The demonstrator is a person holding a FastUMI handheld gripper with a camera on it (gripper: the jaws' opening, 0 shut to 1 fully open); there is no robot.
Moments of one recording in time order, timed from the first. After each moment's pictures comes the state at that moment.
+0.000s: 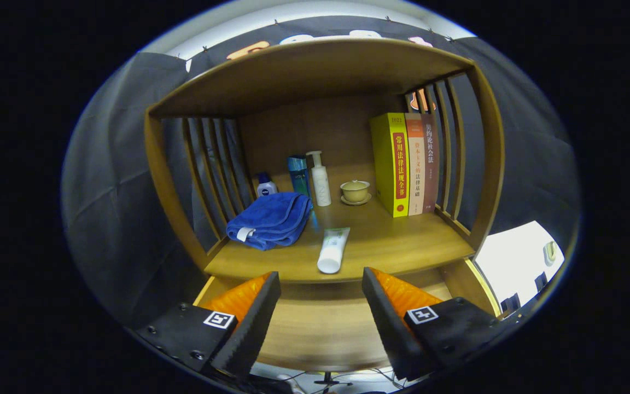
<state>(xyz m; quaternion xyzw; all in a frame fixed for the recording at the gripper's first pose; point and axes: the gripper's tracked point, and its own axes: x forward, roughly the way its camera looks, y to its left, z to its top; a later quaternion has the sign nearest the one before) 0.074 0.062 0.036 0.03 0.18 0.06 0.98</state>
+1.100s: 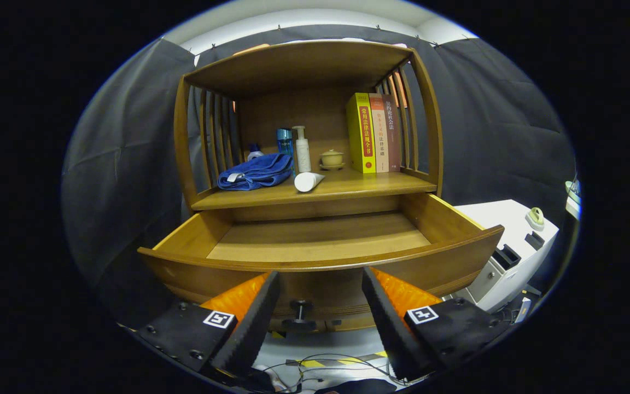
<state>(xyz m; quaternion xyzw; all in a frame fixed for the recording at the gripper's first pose) -0.018 0.037 -0.086 0.01 0.16 0.01 0.99</state>
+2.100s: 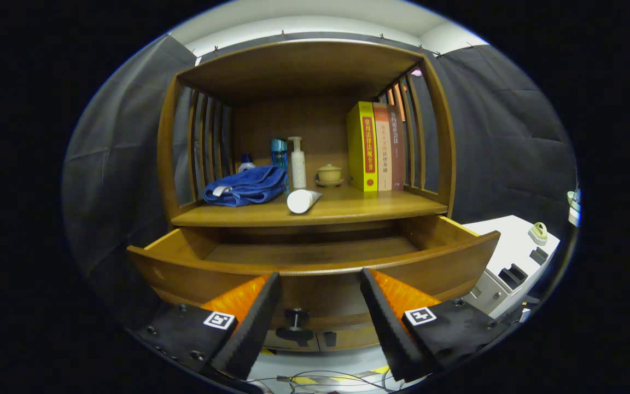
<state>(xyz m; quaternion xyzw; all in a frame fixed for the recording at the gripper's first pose) 0.047 0.036 -0.071 0.01 0.12 -0.01 0.99</state>
